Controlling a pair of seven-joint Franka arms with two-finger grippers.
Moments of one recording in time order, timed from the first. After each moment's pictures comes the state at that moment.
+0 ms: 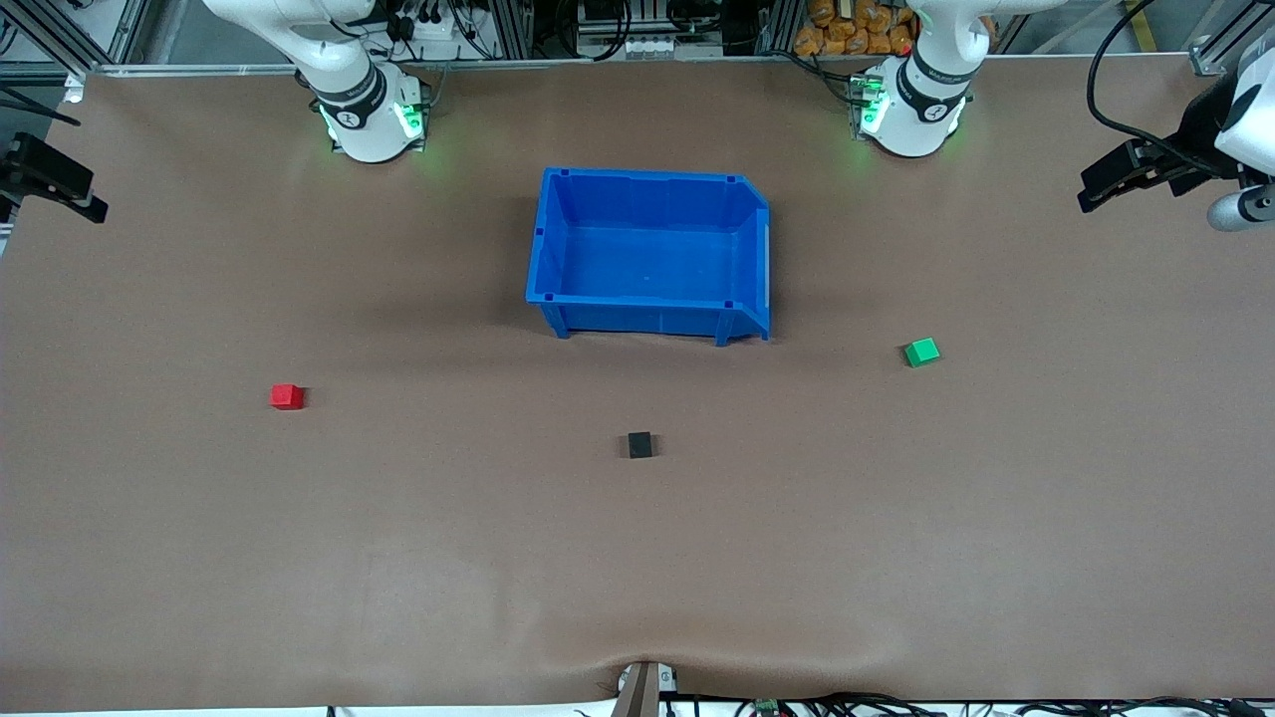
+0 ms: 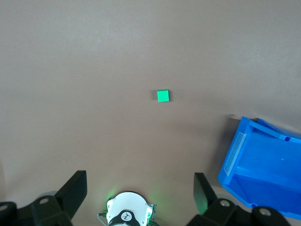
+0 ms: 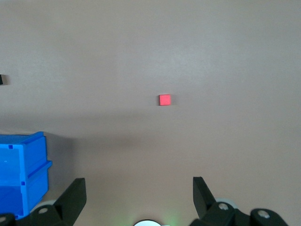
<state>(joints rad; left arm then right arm) 0.01 -0.08 -0.11 -1.56 0.05 1.39 -0.25 0.01 -0.02 -0.05 -1.42 0.01 1.37 -0.04</state>
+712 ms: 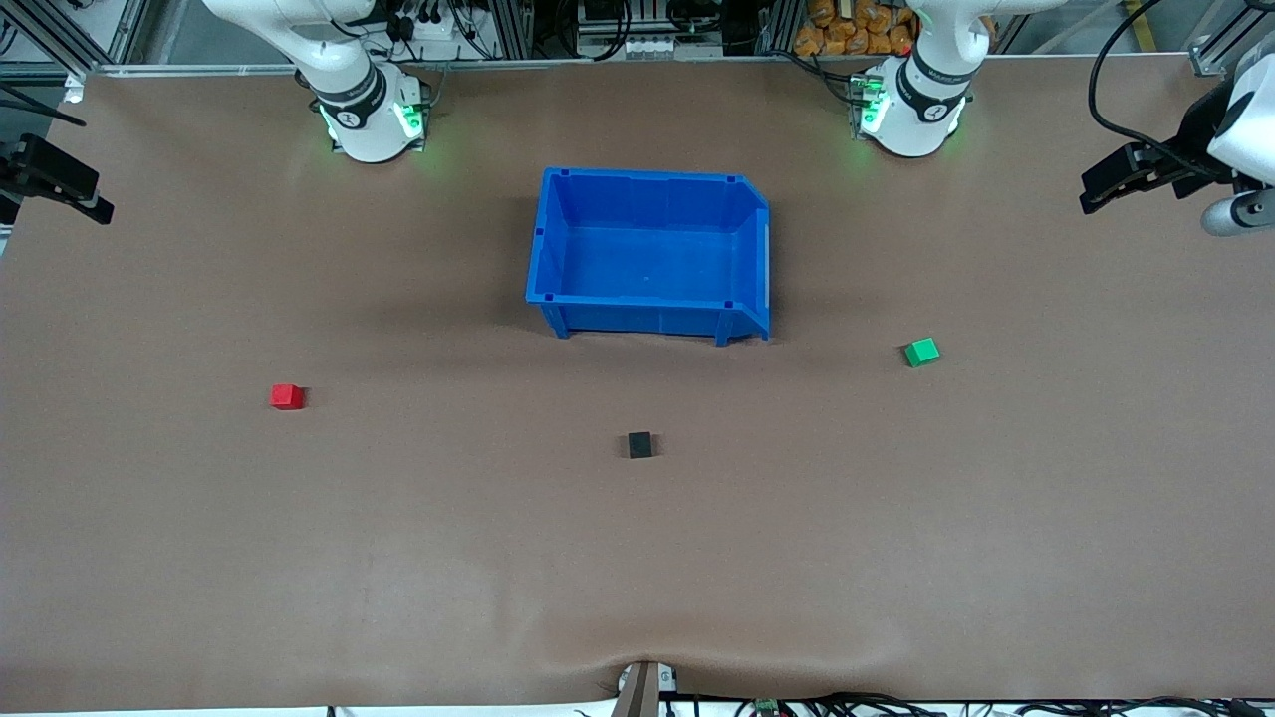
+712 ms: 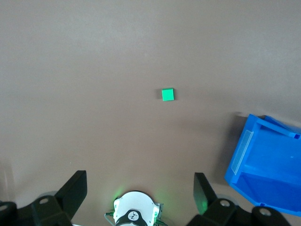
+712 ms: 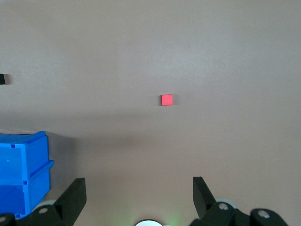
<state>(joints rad) 0.01 -0.06 -0.11 -1.56 0.07 1.38 -0.23 0.01 -0.02 -0.06 -1.42 0.02 1.37 -0.04</state>
